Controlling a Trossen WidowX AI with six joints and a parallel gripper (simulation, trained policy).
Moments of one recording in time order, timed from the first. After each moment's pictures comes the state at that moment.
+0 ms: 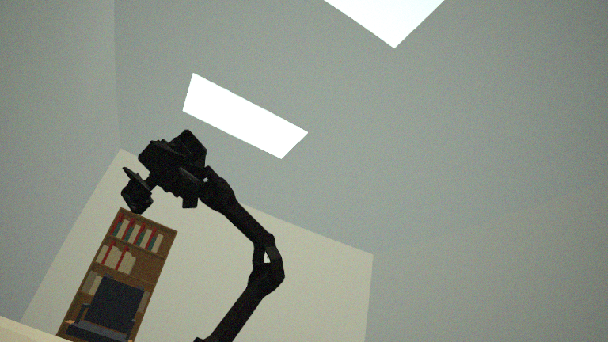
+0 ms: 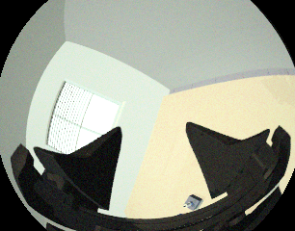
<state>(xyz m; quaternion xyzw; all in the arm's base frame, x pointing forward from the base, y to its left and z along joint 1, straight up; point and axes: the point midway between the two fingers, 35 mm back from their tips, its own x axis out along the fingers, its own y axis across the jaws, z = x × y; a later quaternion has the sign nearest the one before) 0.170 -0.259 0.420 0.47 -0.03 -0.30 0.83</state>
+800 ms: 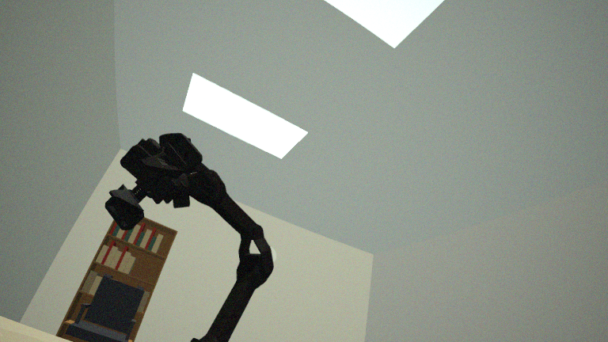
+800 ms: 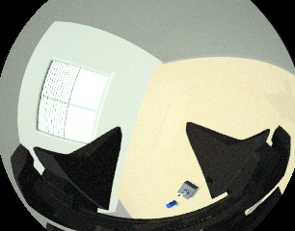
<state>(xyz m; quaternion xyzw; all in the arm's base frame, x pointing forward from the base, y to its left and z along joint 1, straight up) 0.229 -0.250 0.363 0.49 0.10 -0.26 0.82</state>
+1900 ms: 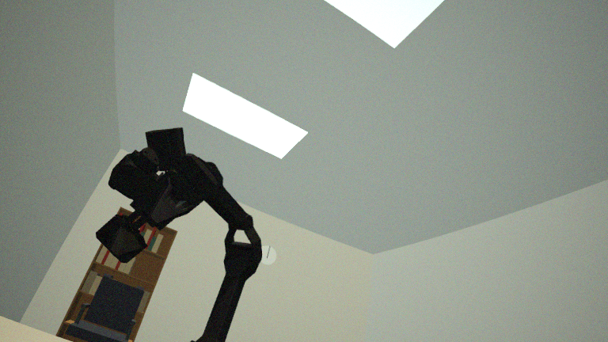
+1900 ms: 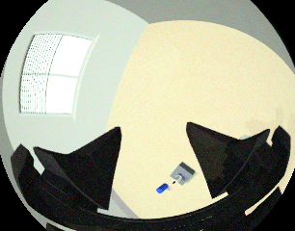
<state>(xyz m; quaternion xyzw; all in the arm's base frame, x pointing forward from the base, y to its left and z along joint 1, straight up) 0.302 -0.208 0.290 0.49 0.28 -0.21 0.80</state>
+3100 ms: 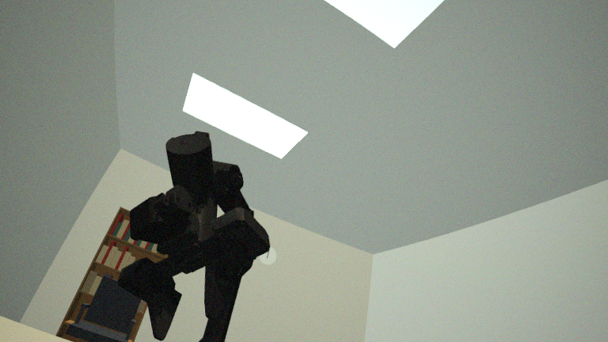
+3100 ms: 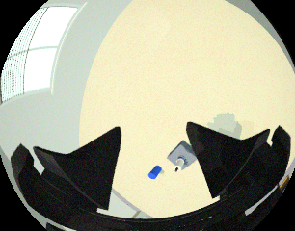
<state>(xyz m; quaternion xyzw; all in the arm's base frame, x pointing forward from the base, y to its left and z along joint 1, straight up) 0.350 -0.134 0.226 0.45 0.44 -0.18 0.75</state>
